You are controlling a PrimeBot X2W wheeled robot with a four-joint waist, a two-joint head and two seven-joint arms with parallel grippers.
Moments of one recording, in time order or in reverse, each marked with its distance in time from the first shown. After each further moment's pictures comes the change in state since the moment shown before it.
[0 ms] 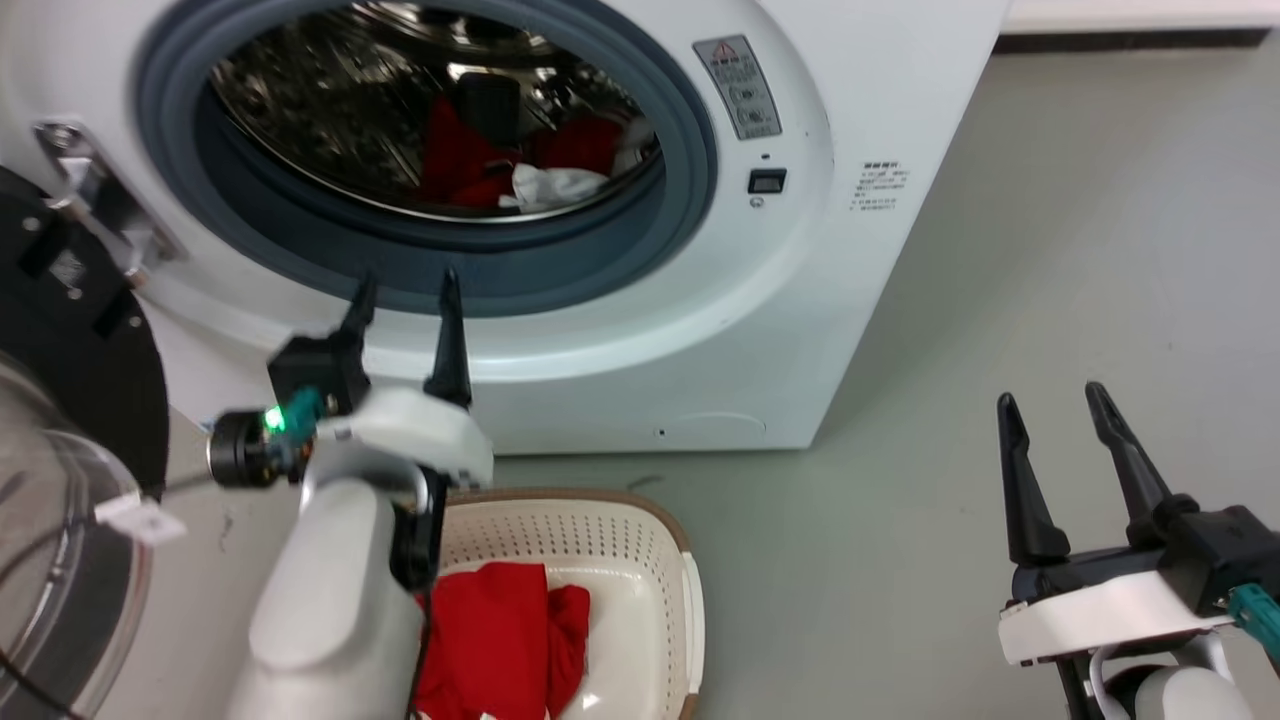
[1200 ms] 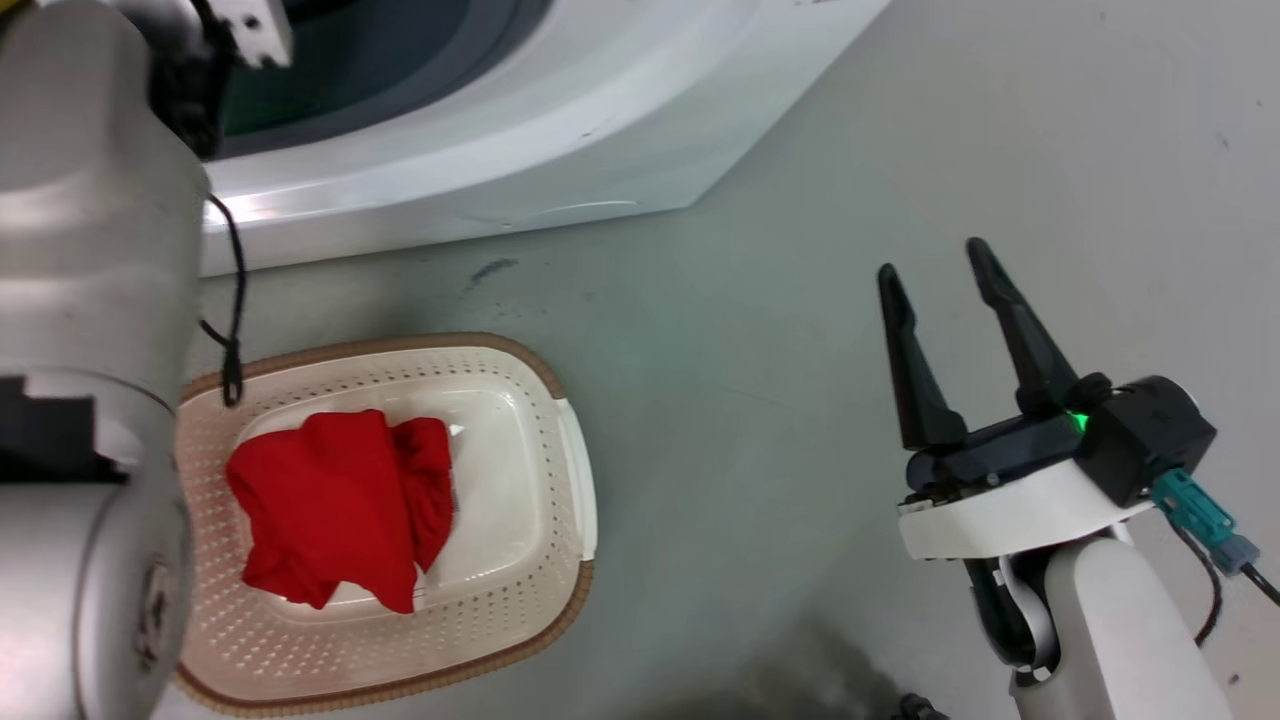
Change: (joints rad) left arm -0.903 0.181 -0.028 0.707 -0.005 -0.016 0.323; right arm -0.245 0.000 0.188 0.070 0.105 0.000 -0.057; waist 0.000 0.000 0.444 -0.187
